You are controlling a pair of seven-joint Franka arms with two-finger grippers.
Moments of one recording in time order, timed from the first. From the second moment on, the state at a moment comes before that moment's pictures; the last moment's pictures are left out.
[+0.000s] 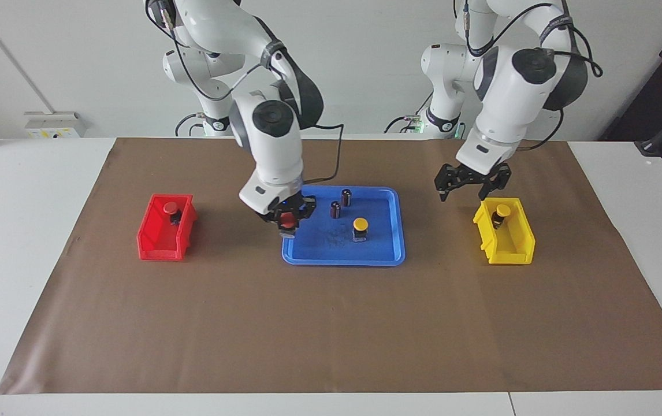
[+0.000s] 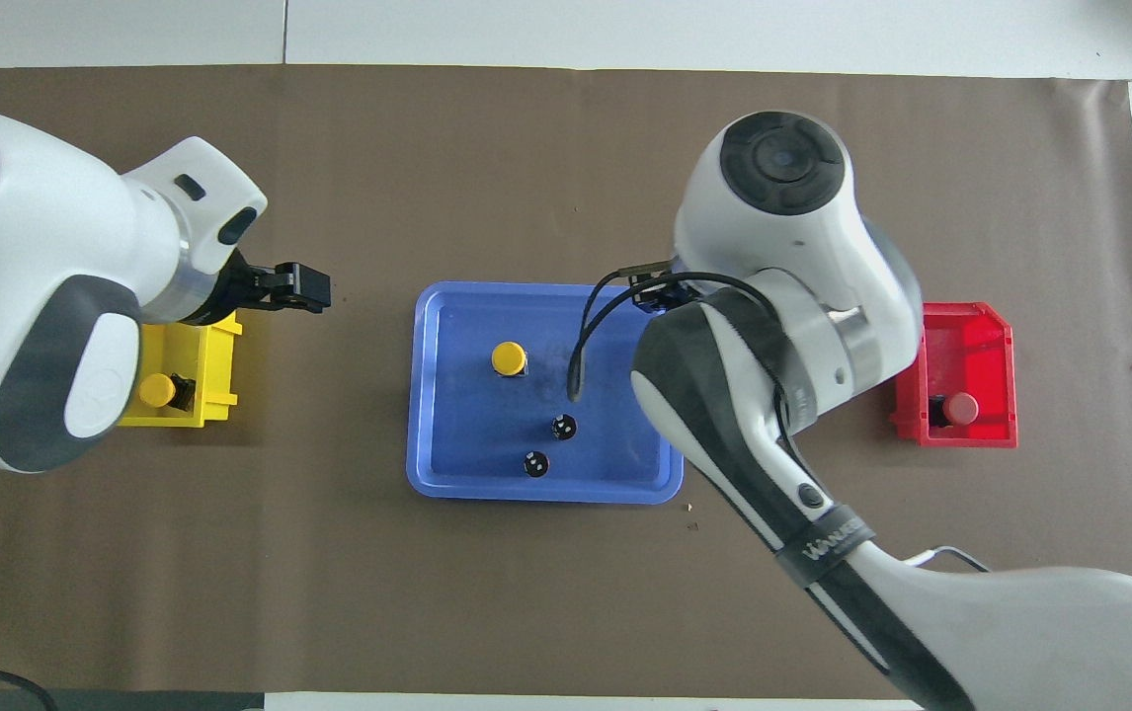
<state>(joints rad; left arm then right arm) -0.38 0.08 -0.06 -1.84 -0.02 1.98 -0.41 0.23 0.21 0.07 -1.67 -0.02 1.84 0.14</state>
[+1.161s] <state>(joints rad) -0.63 0.33 -0.05 -1.83 -0.01 2.19 -0.79 -0.20 -0.04 0.08 -2.25 0.00 2.28 -0.44</state>
